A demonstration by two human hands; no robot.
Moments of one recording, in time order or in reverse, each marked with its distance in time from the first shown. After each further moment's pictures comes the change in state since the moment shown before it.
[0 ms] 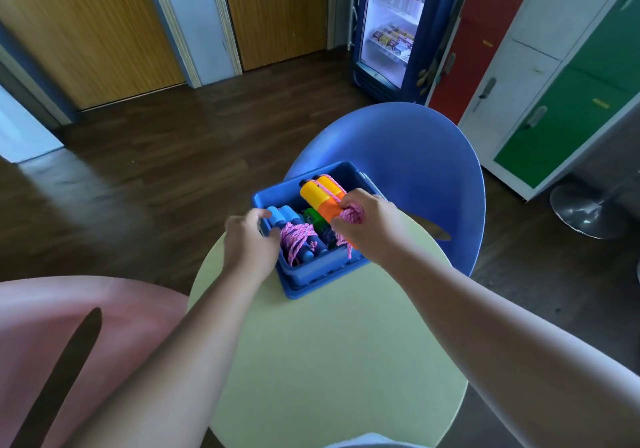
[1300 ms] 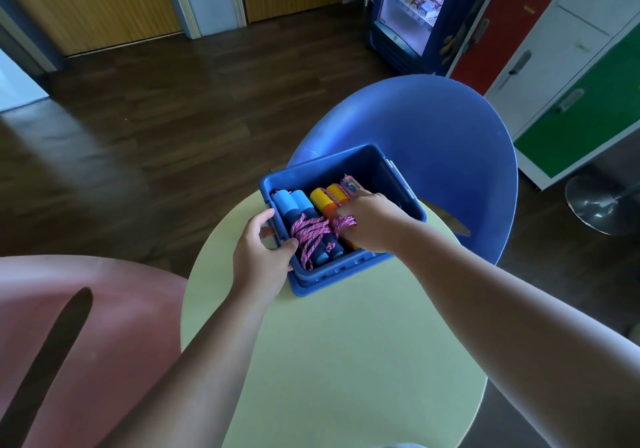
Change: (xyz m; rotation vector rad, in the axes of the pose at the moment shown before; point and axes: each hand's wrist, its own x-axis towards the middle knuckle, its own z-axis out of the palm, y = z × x) left_hand -0.003 -0.030 0.023 -0.513 -0.078 -0.252; right_hand 0.067 0.013 0.043 -0.536 -0.540 -0.117
